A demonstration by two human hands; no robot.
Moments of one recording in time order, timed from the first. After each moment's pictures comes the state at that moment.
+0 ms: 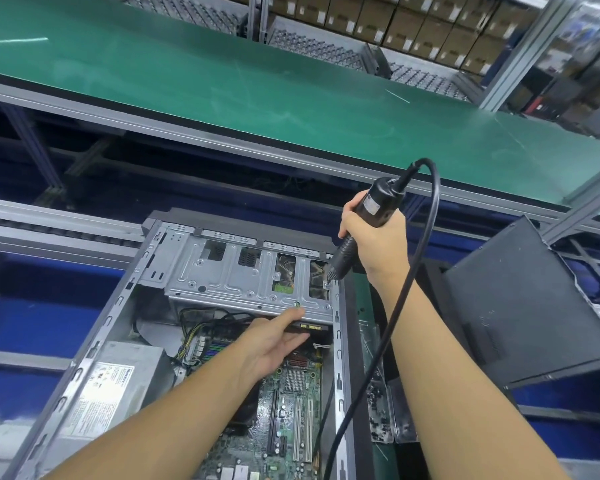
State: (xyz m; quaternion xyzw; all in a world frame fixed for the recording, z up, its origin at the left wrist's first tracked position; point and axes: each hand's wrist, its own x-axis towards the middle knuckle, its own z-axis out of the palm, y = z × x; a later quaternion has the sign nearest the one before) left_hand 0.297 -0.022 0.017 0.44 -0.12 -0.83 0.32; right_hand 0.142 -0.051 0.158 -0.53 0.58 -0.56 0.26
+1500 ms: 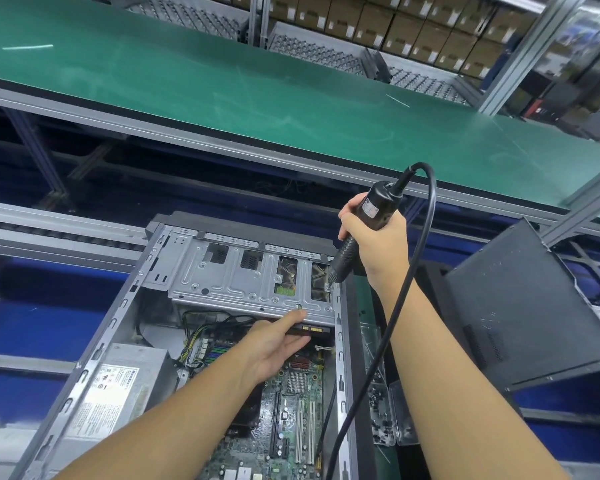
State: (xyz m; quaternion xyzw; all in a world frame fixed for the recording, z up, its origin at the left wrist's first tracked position) left_hand 0.299 -0.024 0.010 0.44 -0.12 -0.83 0.32; right_hand 0.143 -0.050 0.156 -0.49 0.57 -0.59 0.29
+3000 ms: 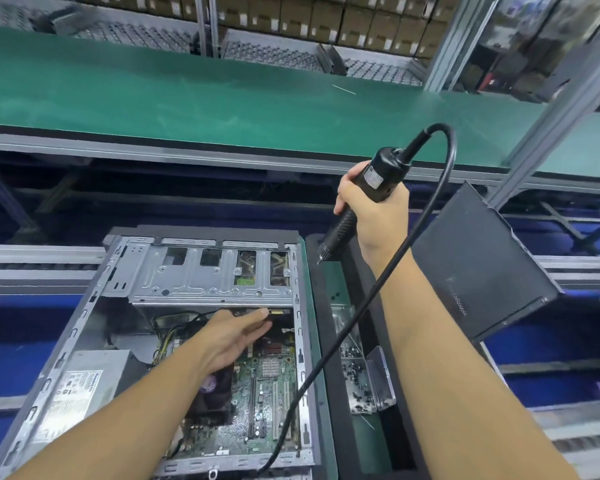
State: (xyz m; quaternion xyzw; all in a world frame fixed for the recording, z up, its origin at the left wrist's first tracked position) left_hand 0.311 -0.021 0.010 0.46 -0.22 -0.81 0.29; right_hand 0.090 0.000 0.192 -0.50 0.48 -0.69 0.23
